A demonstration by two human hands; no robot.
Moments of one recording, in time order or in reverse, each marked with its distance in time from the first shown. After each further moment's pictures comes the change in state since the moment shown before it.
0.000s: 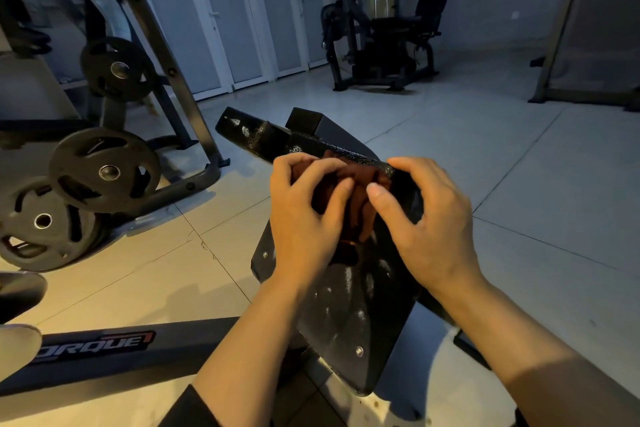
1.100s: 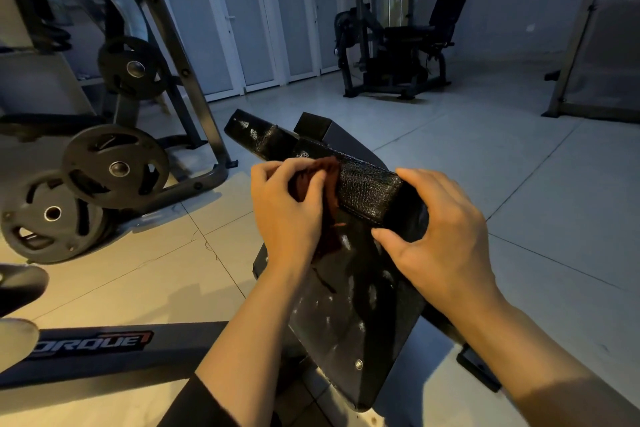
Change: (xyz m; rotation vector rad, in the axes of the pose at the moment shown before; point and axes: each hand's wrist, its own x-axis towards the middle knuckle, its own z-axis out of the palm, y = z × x) left_hand 0.020 -0.014 0.003 0.048 0.202 -0.219; right_hand -0.002 0.007 -0.007 -0.195 -0.063 -0.094
